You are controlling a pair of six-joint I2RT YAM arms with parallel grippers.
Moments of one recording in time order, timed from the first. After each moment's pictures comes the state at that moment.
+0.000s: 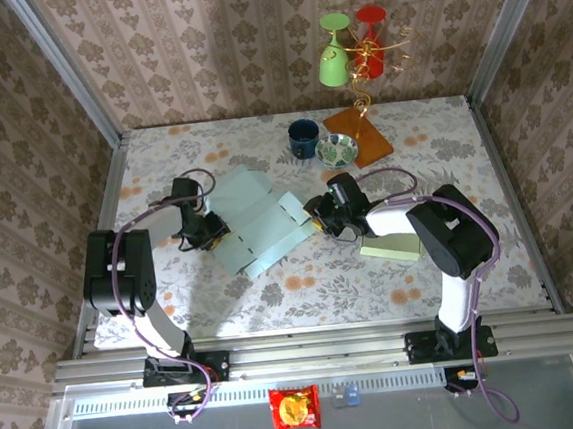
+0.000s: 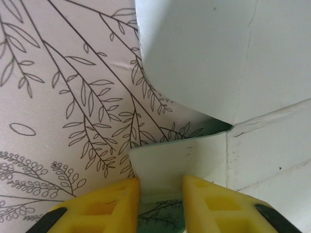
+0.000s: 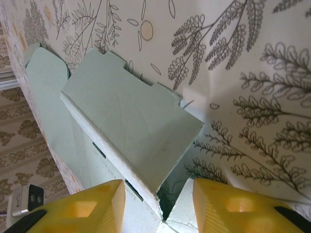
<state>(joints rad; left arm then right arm) -0.17 1.71 0.96 -0.52 0.31 -0.63 0.50 1.87 0.91 0.23 -0.24 1.36</state>
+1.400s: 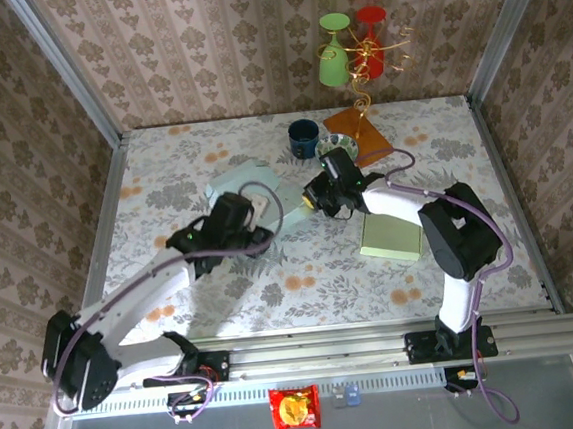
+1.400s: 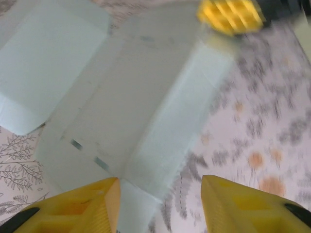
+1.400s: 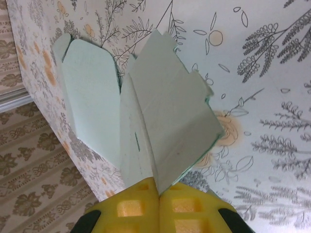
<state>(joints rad) -0.77 1.17 0.85 -0.55 -0.09 -0.07 0.48 1.84 1.19 -0.17 -0.24 1.45</state>
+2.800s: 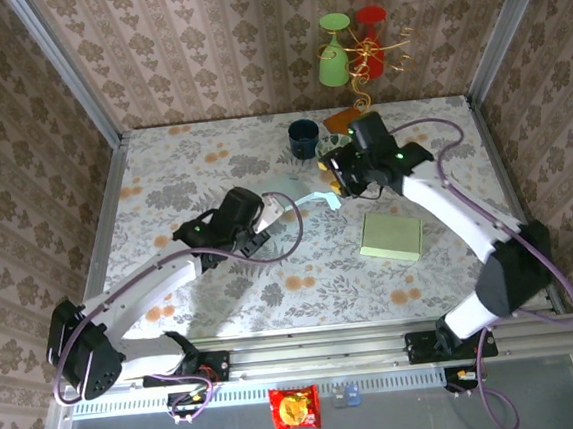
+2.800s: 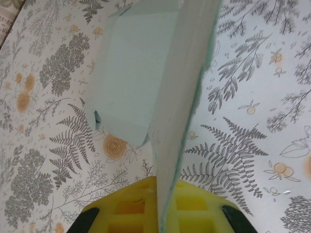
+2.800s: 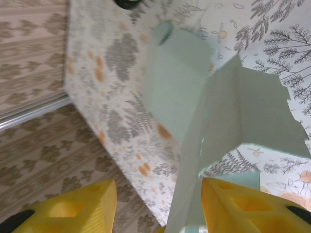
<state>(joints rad) -0.79 1.26 0.99 -0.63 -0.21 0.33 0.44 1.49 1.36 -0.65 -0.20 1.47</state>
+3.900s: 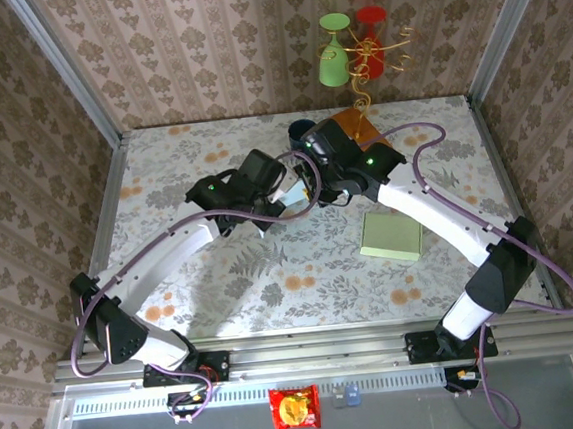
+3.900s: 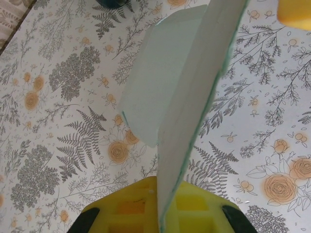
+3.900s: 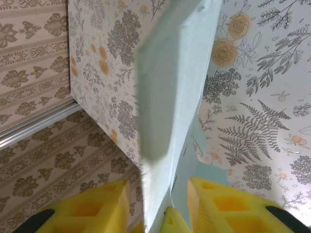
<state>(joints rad) -0.85 1.48 1.46 -0.97 -0.25 0.15 0.69 1.60 1.60 -0.83 0.02 1.79</state>
